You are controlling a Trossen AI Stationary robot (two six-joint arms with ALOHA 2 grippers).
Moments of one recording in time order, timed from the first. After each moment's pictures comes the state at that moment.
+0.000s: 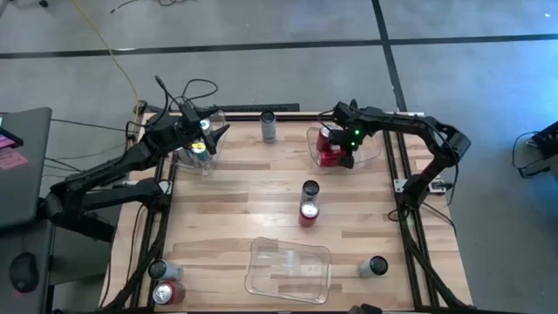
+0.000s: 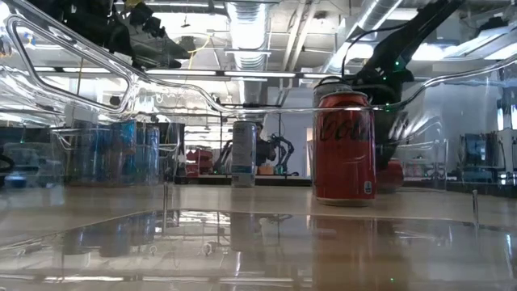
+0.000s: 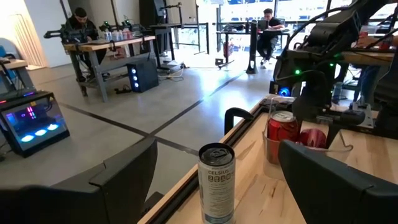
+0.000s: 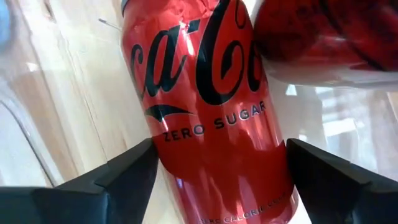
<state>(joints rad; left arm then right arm) 0.69 0.79 0.56 0.20 0.07 0.10 -0.73 1.65 0.97 -0.78 -0.19 -0.45</state>
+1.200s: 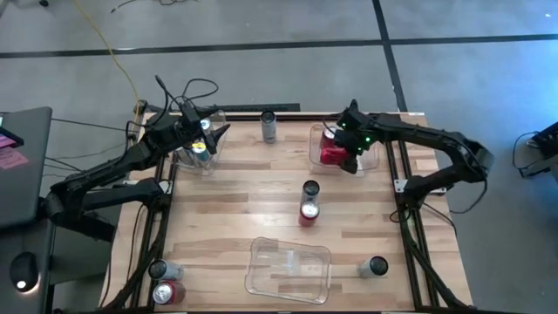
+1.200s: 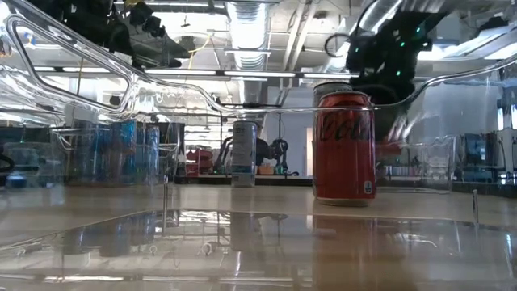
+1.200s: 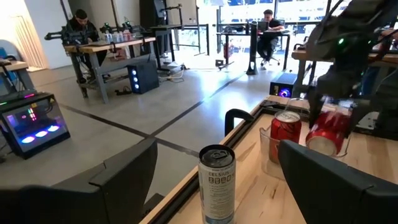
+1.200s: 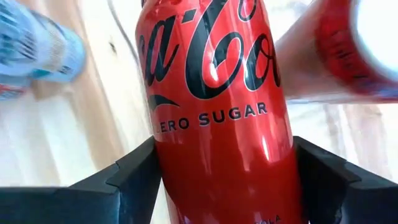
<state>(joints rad) 0.69 0.79 0.56 0.21 0.07 0.10 -0.60 1.36 0.96 -0.84 -0.15 -0.26</state>
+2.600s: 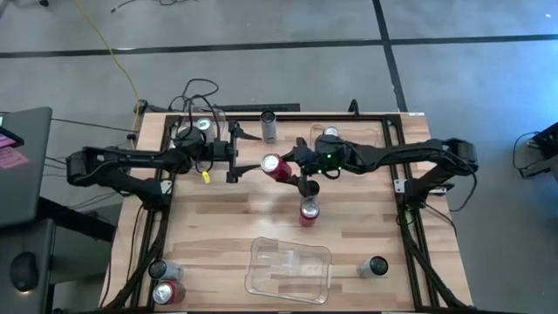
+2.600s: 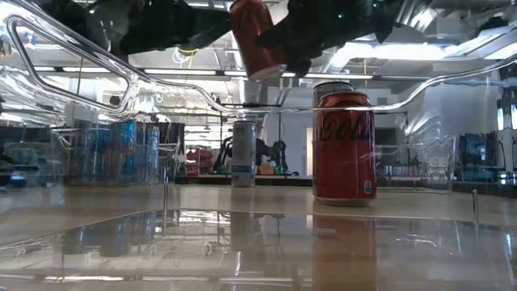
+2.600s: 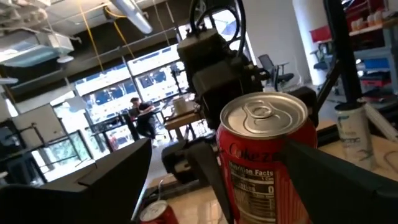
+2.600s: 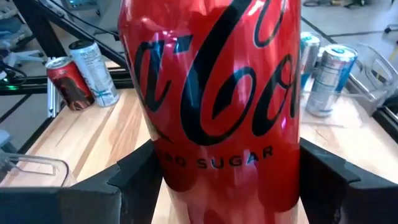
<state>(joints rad) 0.35 1.24 0.56 0.90 0.43 0.32 -0.15 1.50 0.99 0.23 -0.16 0.04</state>
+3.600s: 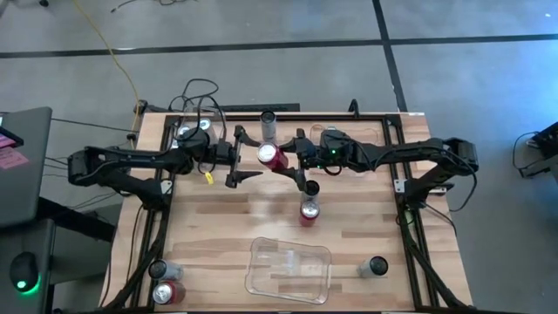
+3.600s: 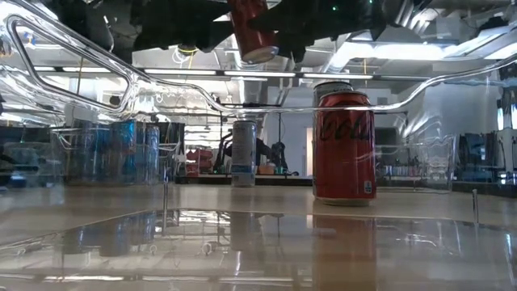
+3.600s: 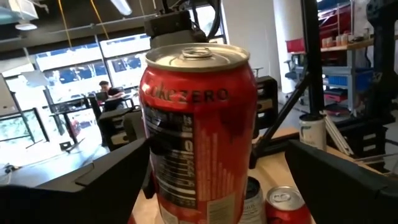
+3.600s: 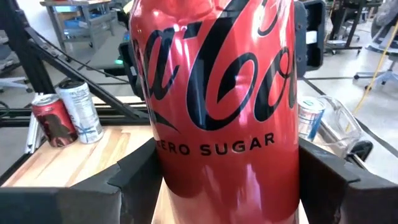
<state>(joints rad) 0.32 1.25 0.60 0.84 0.47 0.18 -0.15 1.50 0.99 0.37 -0.13 -0.01</state>
